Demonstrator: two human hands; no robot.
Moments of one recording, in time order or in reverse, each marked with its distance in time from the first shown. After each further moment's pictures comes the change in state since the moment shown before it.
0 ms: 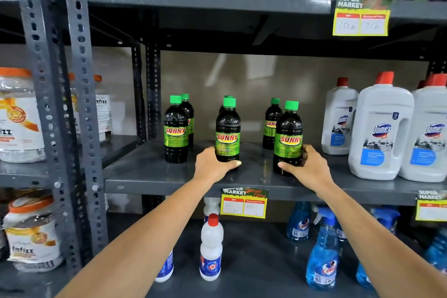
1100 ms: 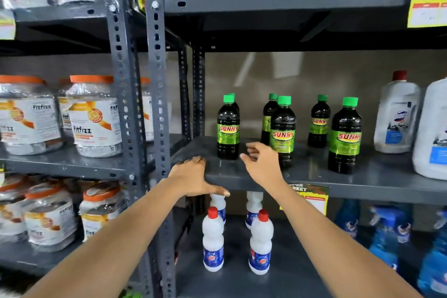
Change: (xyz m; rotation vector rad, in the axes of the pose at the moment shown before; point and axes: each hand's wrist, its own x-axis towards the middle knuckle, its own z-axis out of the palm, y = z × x) left_hand -0.022 -0.093 -0.162 0.937 -0.245 0.059; right_hand -0.063 -0.143 0.175 0.202 -0.123 -0.257
